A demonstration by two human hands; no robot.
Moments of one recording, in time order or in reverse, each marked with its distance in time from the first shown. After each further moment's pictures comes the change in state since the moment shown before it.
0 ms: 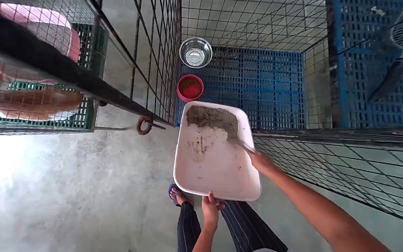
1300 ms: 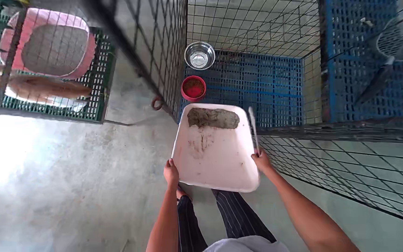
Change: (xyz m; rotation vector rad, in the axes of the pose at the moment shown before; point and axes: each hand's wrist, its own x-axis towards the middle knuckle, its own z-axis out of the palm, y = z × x) left_hand 0.053 0.122 -0.087 0.643 0.361 0.329; right_hand -0.020 0.028 0.036 0.864 0.299 0.023
